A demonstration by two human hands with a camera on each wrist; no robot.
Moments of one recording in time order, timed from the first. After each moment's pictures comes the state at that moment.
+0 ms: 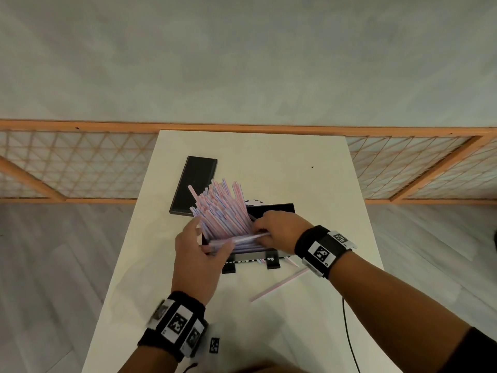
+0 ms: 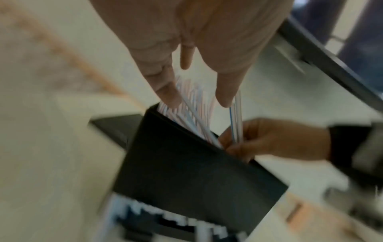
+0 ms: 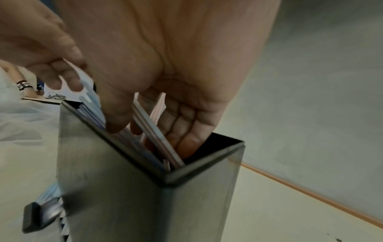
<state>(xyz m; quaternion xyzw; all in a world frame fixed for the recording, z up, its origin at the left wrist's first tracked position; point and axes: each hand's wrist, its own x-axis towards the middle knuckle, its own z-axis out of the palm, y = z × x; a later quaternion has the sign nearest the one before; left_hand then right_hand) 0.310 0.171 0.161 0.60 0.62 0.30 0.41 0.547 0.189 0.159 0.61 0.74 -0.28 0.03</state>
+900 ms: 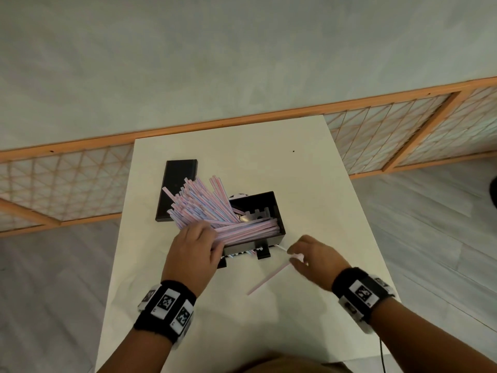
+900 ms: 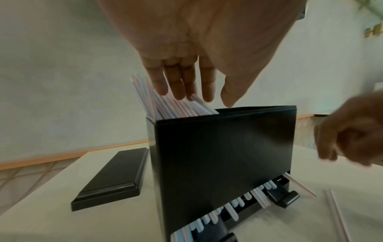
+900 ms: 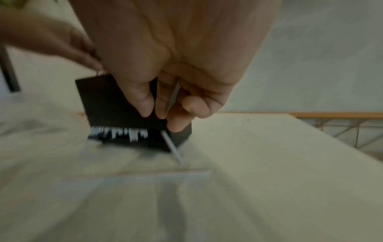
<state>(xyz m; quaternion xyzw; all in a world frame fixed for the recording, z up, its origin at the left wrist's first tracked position) 0.317 0.197 0.138 0.89 0.43 0.12 0.07 0.604 0.052 0.085 0.74 0.61 -0.28 -0.10</state>
